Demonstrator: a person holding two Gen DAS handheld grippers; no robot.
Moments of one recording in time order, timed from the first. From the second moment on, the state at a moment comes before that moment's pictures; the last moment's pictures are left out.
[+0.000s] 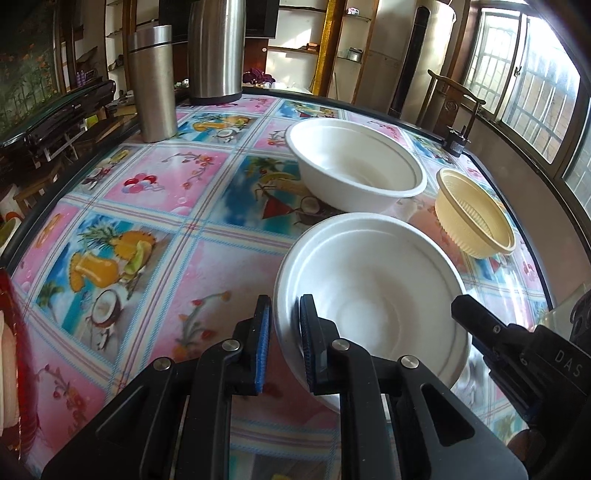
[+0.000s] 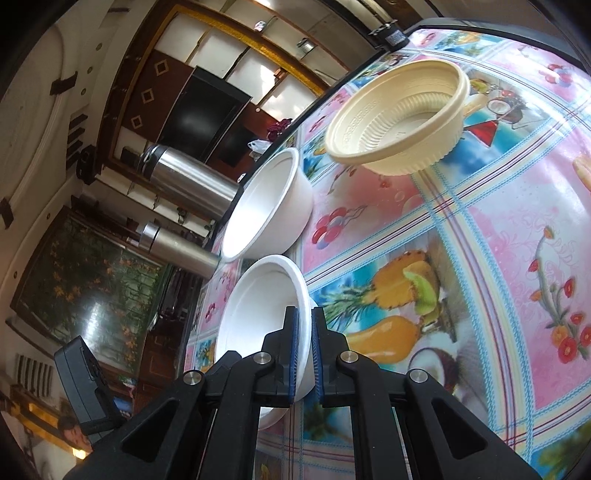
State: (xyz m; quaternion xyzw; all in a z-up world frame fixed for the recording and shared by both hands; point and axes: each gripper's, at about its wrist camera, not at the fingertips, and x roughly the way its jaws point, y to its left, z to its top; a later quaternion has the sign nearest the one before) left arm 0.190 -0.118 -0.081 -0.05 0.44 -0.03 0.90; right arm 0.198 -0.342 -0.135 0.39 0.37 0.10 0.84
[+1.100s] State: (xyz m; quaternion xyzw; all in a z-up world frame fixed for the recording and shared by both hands) left arm 0.097 -0.022 -0.083 -0.03 0.43 -0.01 0.90; right arm 0.120 -0.233 -0.123 0.26 0.39 0.16 0.87
